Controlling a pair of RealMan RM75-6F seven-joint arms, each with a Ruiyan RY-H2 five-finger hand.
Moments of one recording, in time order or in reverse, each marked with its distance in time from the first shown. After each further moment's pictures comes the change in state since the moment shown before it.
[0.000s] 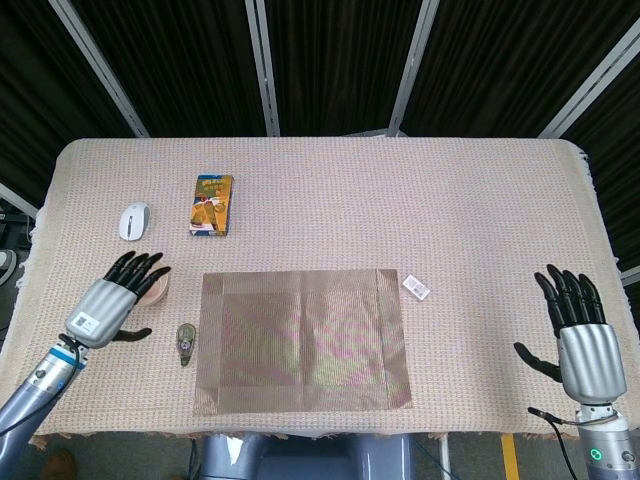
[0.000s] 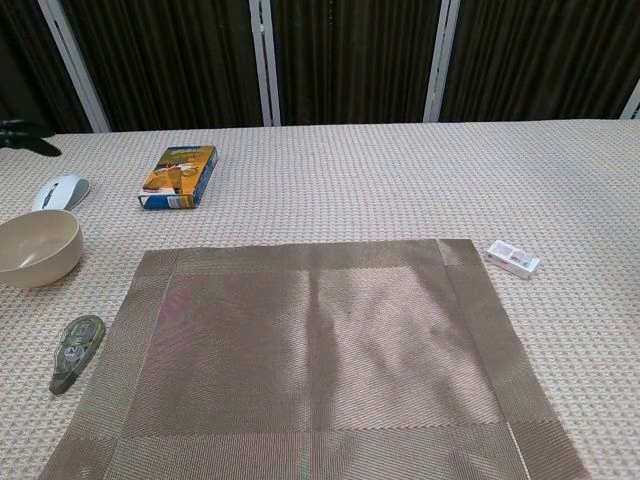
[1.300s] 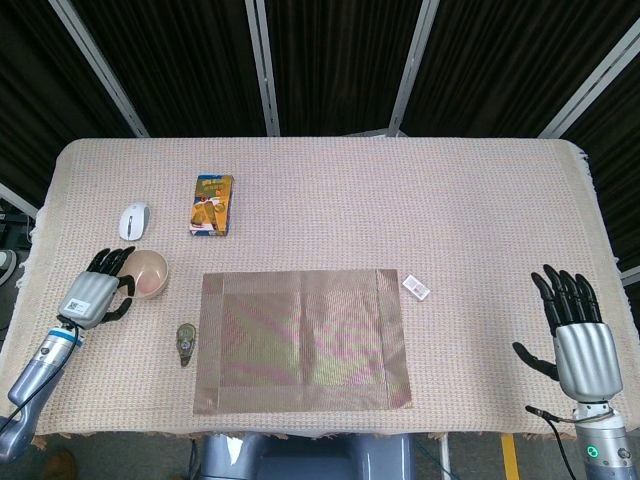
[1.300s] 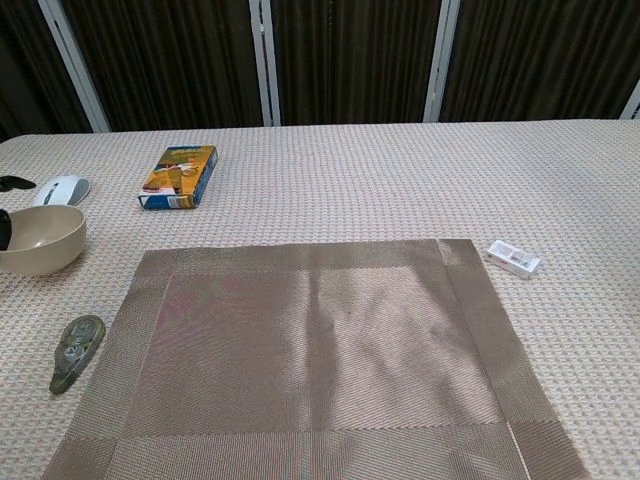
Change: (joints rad) left arm 0.025 -0.263 -0.060 0.492 -0.047 -0.133 -0.200; right arm 0.005 -0.007 0.002 0.009 0.011 -0.017 -0.012
